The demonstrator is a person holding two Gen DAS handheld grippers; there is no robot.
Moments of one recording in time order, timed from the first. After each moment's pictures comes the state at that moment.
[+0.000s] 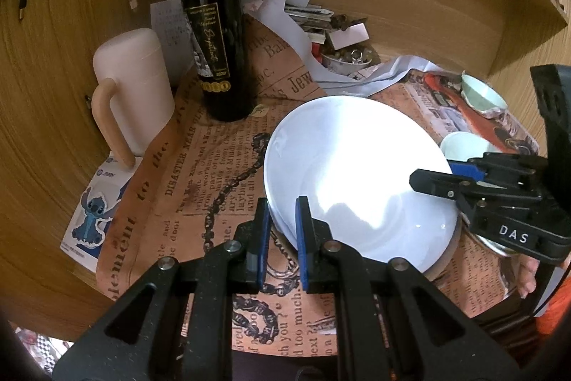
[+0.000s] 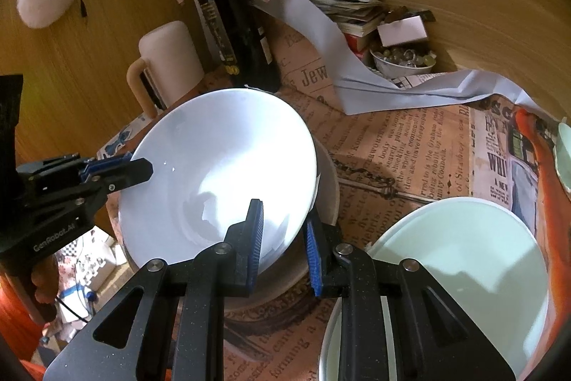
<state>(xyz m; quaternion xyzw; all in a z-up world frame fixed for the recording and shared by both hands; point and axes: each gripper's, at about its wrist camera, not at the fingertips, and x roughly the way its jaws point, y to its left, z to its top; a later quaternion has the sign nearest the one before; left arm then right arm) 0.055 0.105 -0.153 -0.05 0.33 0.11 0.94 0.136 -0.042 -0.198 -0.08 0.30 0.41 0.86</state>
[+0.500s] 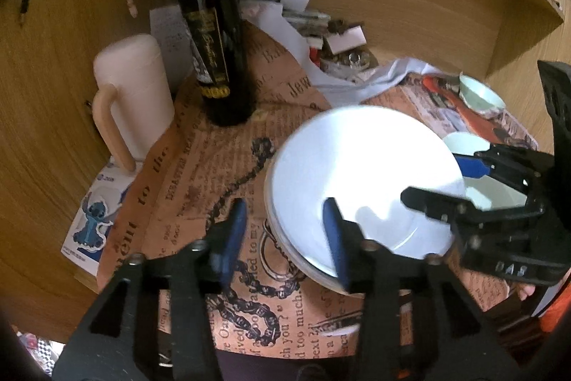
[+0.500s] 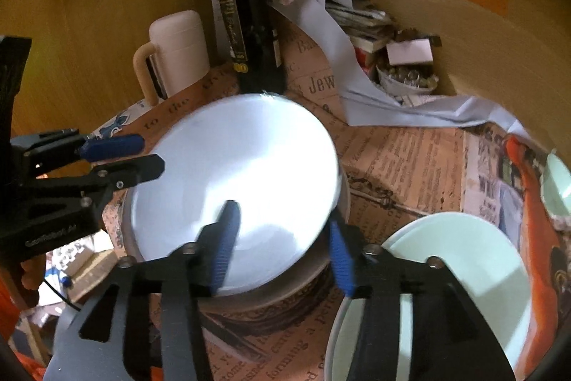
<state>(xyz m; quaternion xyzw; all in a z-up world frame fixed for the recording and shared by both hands) 0.051 0.104 -0.149 -0.04 0.31 0.11 0.94 0.120 -0.033 -0.195 -0.13 0.26 0.39 0.87</state>
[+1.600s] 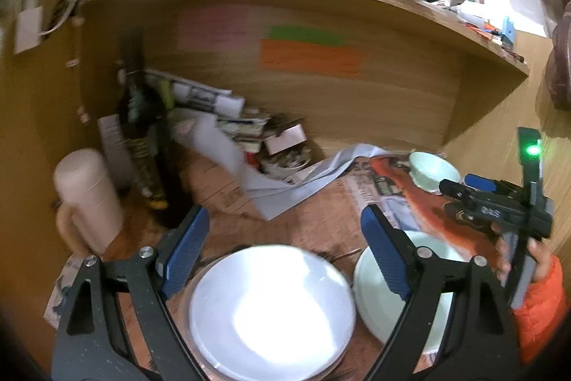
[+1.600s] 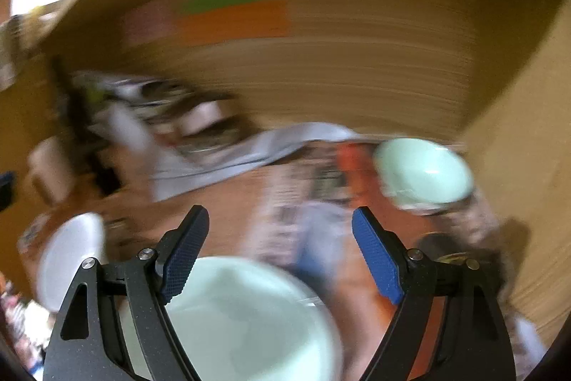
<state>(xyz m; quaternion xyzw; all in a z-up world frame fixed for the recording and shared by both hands) 0.092 0.048 -0.071 -0.04 0.19 0.05 0.98 0.203 -0.211 -0.149 0.01 0.21 0.19 0.96</state>
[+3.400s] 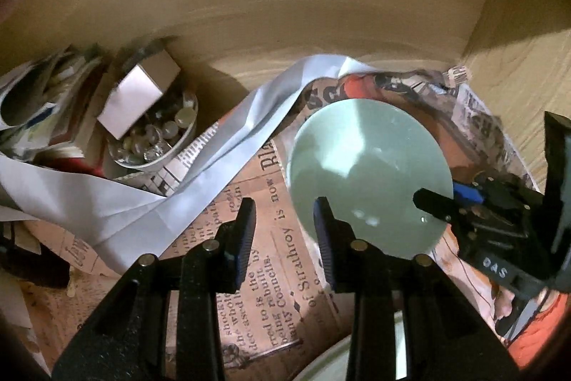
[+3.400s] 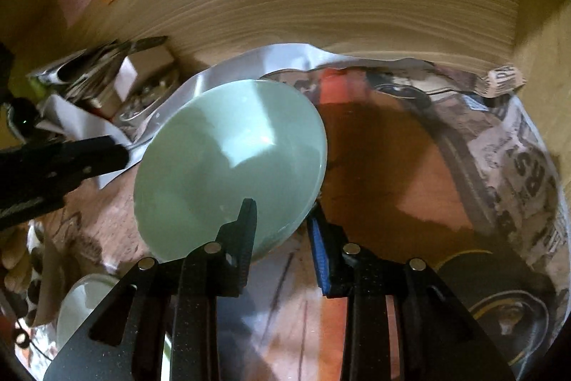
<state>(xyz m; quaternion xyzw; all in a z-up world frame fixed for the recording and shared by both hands) 0.352 -0.043 -0.130 0.02 0.44 0.00 0.90 0.324 -0.226 -0.215 0.05 0.35 0.27 0.89</state>
